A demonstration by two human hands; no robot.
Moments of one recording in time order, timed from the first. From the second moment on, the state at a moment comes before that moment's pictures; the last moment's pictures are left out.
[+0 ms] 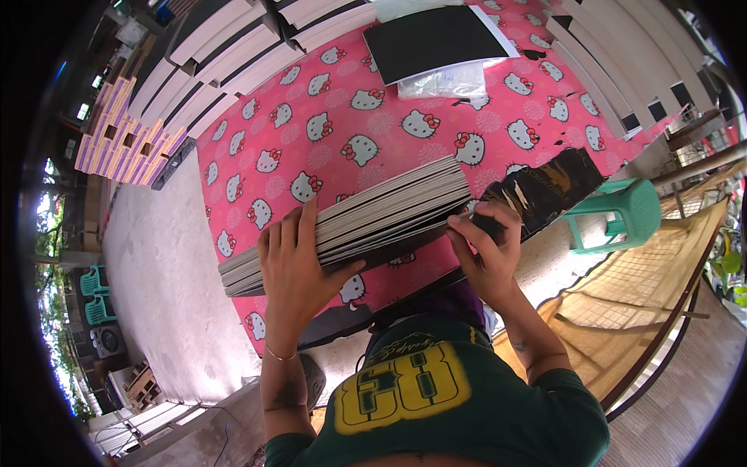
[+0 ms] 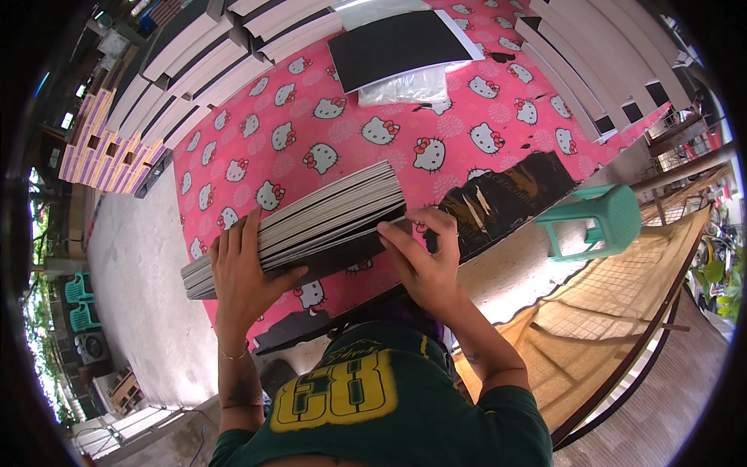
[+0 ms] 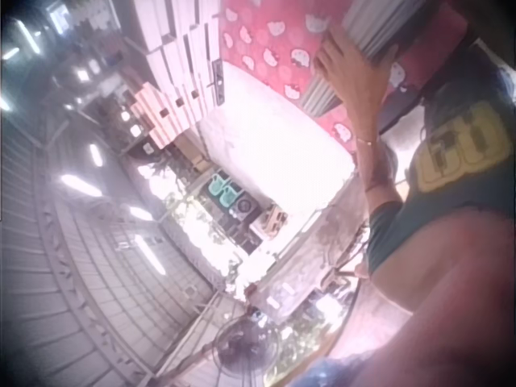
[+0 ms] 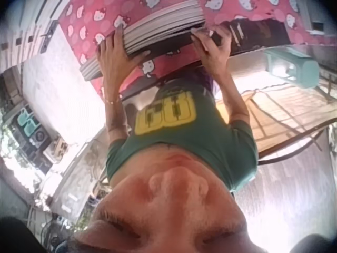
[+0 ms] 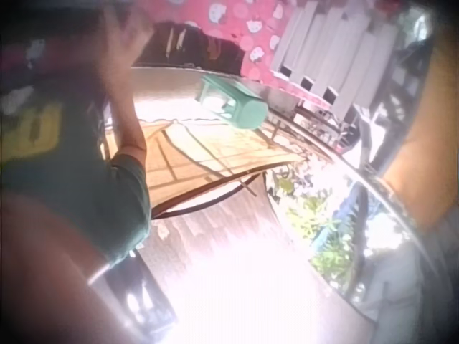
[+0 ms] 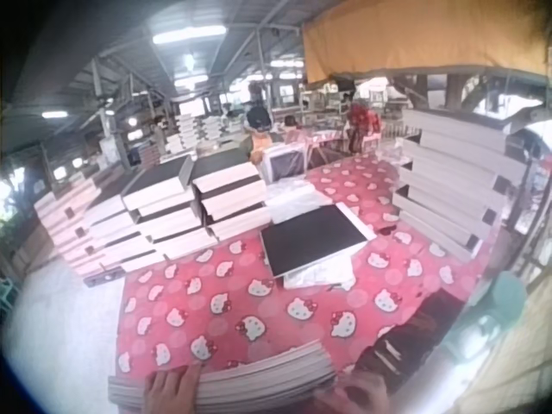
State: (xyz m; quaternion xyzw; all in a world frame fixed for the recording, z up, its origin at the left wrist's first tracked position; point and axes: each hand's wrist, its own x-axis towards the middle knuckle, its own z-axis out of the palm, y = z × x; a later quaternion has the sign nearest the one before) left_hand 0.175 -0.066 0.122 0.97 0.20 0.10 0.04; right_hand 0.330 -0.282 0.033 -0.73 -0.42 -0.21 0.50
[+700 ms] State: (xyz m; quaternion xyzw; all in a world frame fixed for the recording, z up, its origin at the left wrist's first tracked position) left_hand 0.177 -0.065 0.121 0.97 0.19 0.12 0.03; right_hand 0.320 -0.277 0.036 -0.62 -0.21 0.03 0.75
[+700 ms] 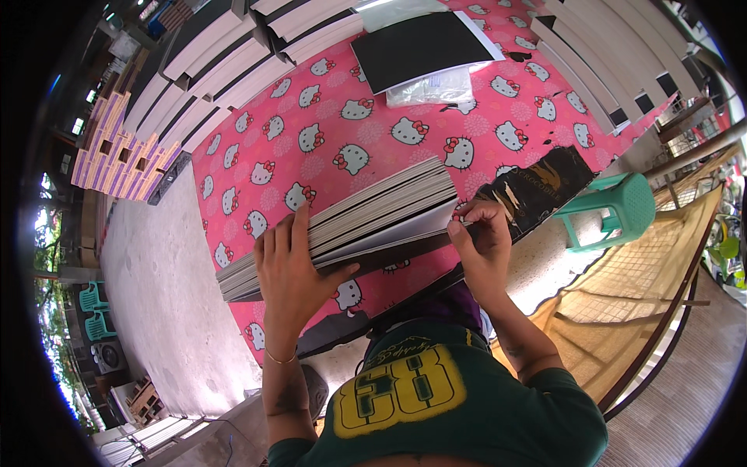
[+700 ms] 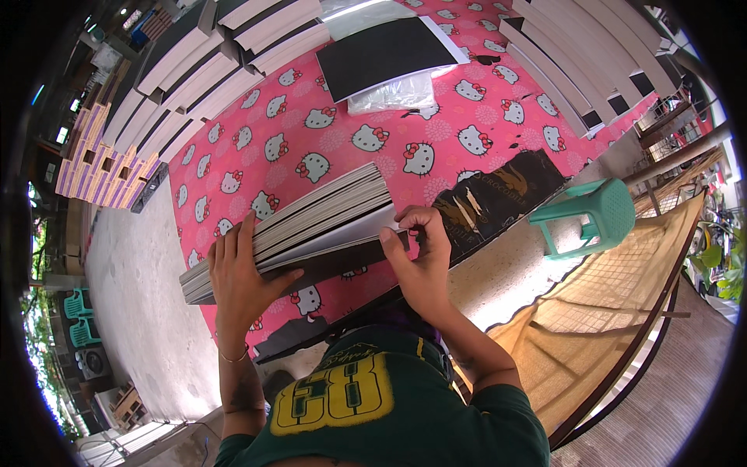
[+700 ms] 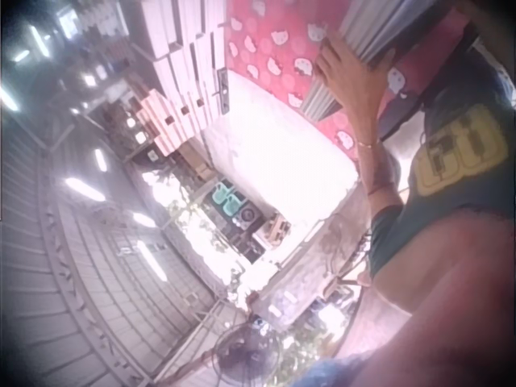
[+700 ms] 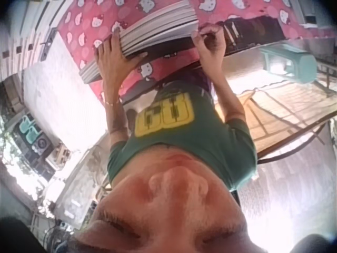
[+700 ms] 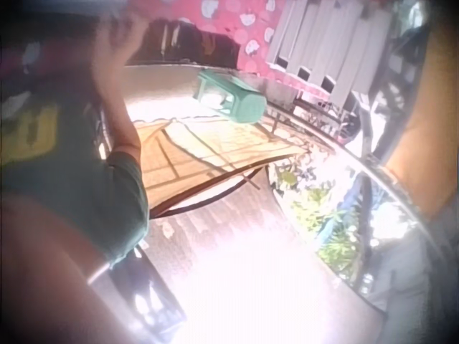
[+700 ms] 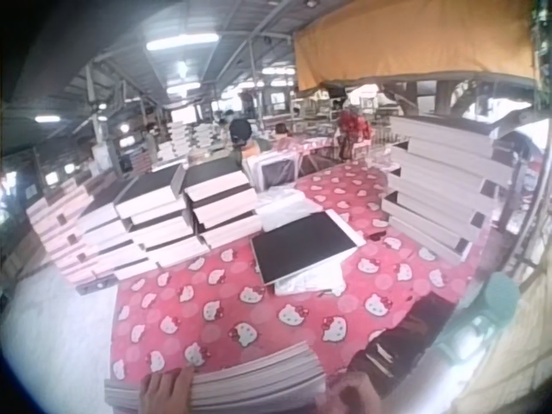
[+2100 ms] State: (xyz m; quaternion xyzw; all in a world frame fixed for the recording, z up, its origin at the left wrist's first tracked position) left_hand 0.179 -0.062 0.116 0.97 0.19 0.12 0.01; right_hand 0.311 -0.275 0.027 -0.61 -0.15 0.04 0.78
